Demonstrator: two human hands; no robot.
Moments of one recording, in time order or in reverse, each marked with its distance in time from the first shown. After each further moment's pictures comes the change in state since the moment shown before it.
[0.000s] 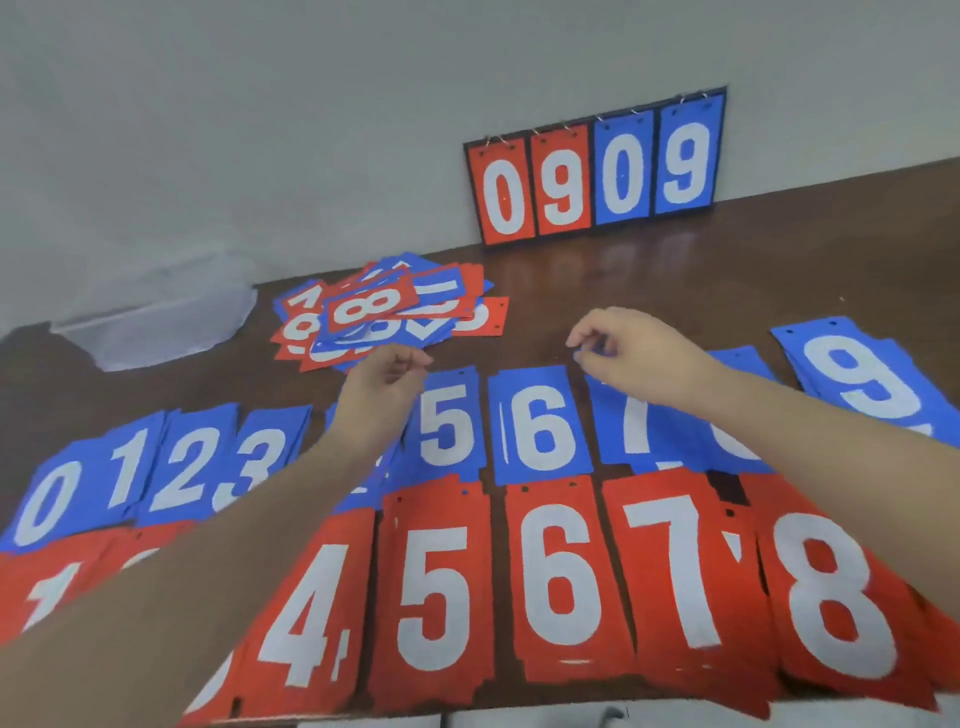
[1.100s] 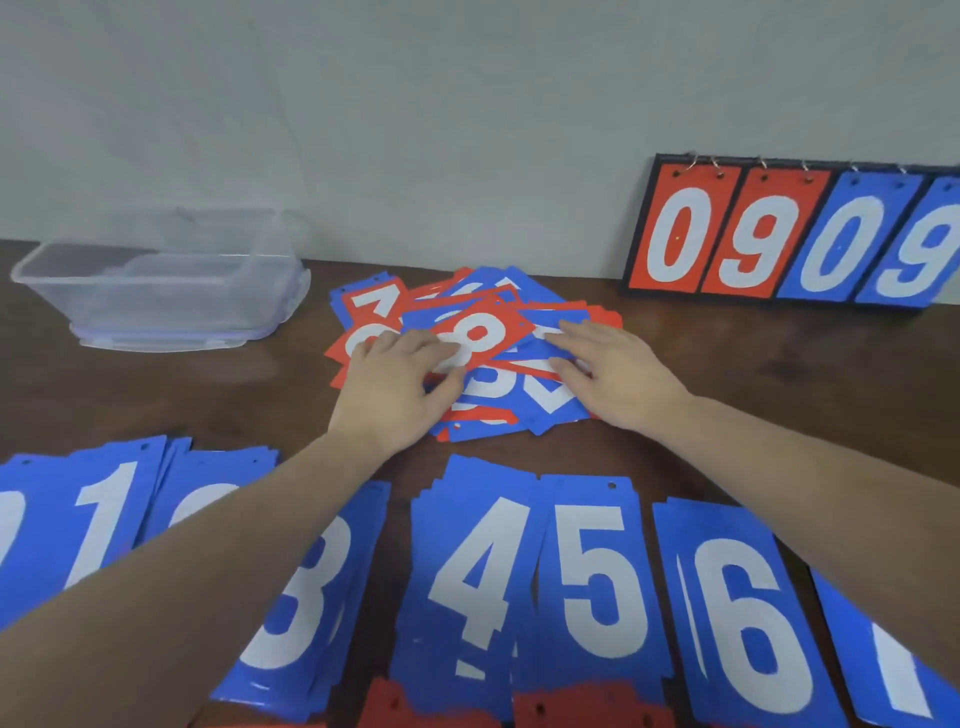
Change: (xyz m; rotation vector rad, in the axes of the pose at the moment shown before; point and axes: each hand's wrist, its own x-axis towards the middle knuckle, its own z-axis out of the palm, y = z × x) left_hand 0.182 -0.113 -0.080 0.690 -0.021 0.349; right_hand 0.213 -0.045 0.127 -0.398 -0.185 -0.072
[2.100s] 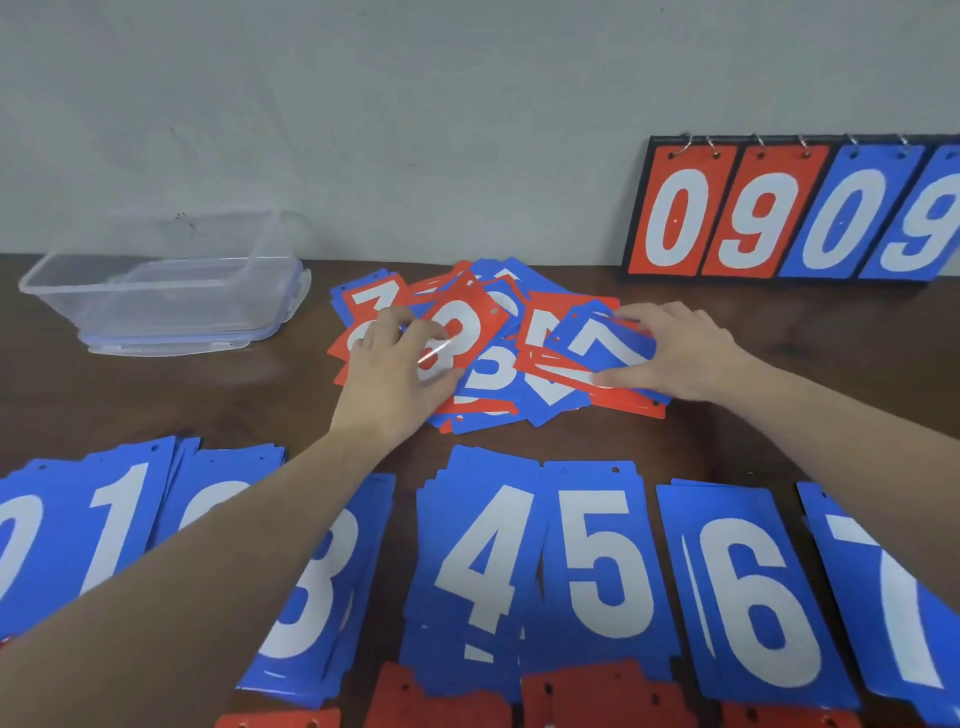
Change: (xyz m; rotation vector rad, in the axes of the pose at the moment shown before) left_hand -0.005 0.004 -0.002 -0.131 0.122 -0.070; right_hand -0.022 0.020 -0.043 0.060 -0.163 0.388
